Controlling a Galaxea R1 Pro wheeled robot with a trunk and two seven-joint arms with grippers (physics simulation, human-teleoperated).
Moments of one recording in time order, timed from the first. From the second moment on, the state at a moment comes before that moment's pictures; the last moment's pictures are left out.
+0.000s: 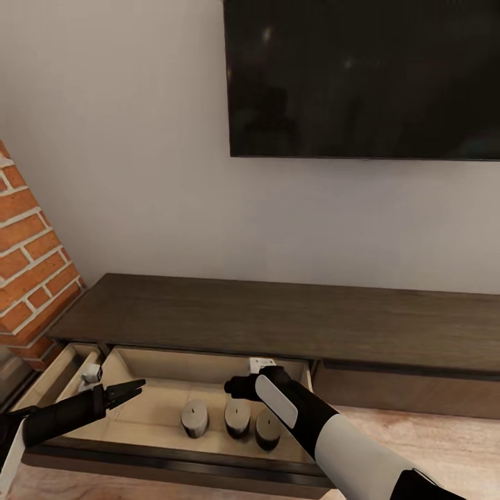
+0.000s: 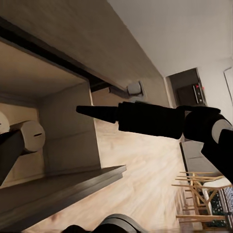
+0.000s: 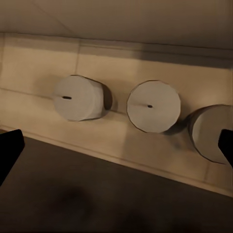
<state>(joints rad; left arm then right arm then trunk) -0.28 0.27 0.42 -1.23 0.15 1.00 -1.37 -0.75 0.17 0.76 -0.66 -0.99 0.54 -0.37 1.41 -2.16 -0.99</state>
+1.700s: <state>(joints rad) -0.28 0.27 0.34 -1.23 0.14 1.00 -1.35 -0.75 0.17 0.76 -0.66 -0.99 0.53 -0.37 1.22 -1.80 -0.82</state>
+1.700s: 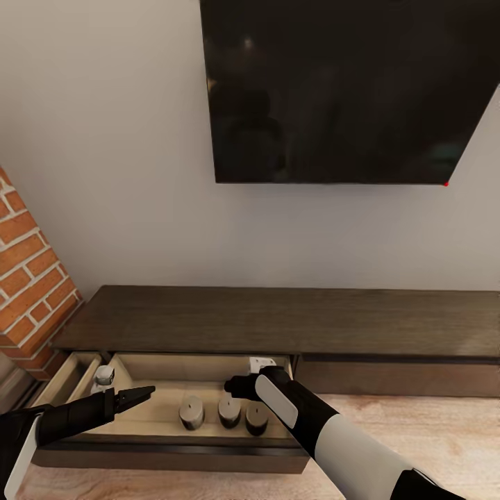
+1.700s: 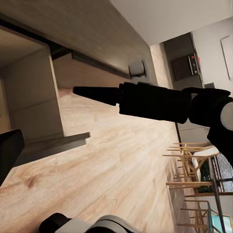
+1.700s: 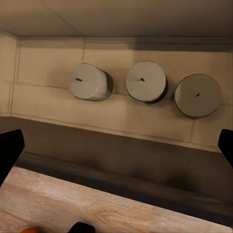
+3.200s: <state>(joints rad) -0.28 0.26 0.32 -1.23 0.14 1.00 -1.02 -0.75 0.17 0.76 -0.66 -0.99 0.52 -0.38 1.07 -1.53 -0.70</state>
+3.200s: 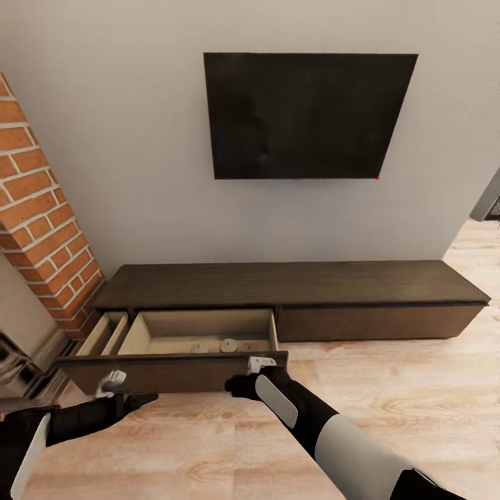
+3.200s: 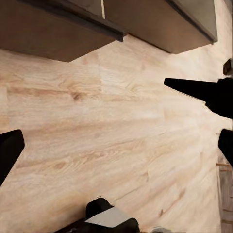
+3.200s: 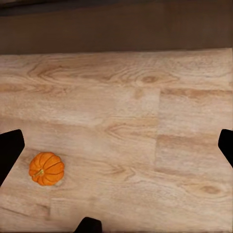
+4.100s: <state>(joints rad) -0.28 0.11 0.15 -1.20 0.14 0.62 -0.22 -0.55 0.17 0.77 -0.51 -0.92 0.05 -0.38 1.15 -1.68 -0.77</state>
